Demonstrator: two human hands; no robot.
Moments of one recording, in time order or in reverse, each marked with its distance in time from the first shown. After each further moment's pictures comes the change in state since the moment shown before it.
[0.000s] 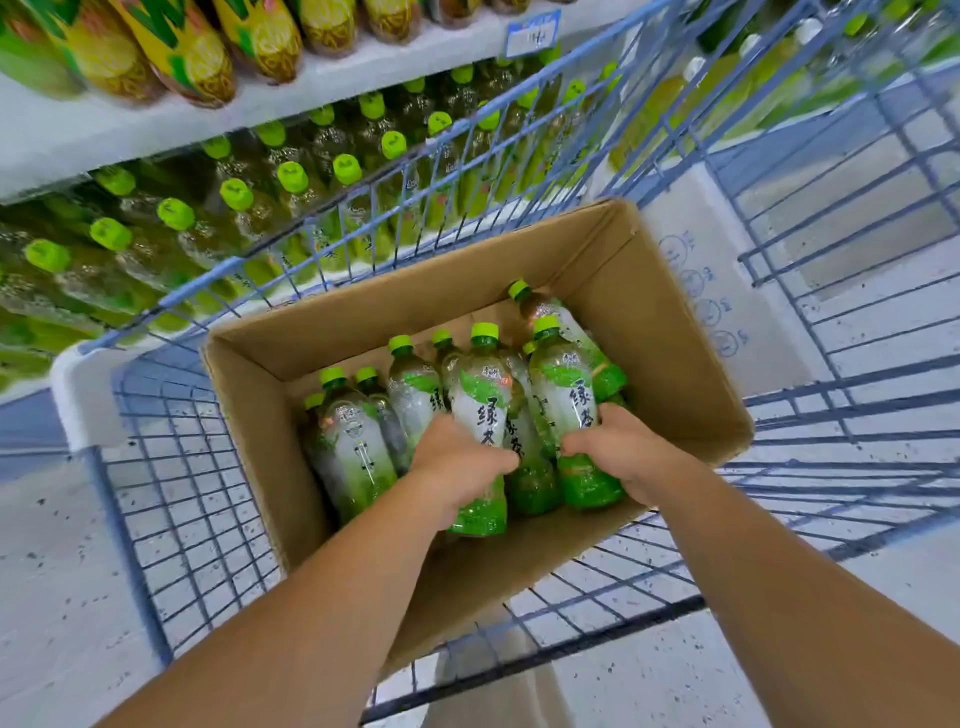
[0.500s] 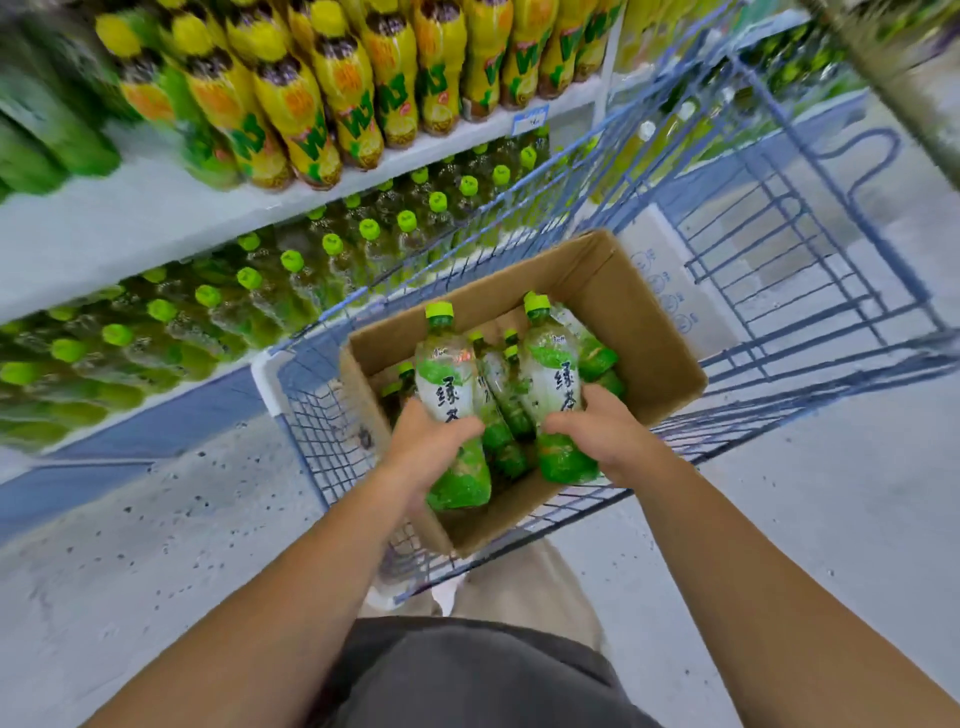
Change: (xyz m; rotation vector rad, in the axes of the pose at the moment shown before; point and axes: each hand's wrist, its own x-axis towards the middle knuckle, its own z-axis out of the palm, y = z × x) left_hand -0.147 -0.025 -0.132 -0.292 -0.052 0.244; right_hand -0.183 -0.049 0.069 0.108 0.095 -0.171
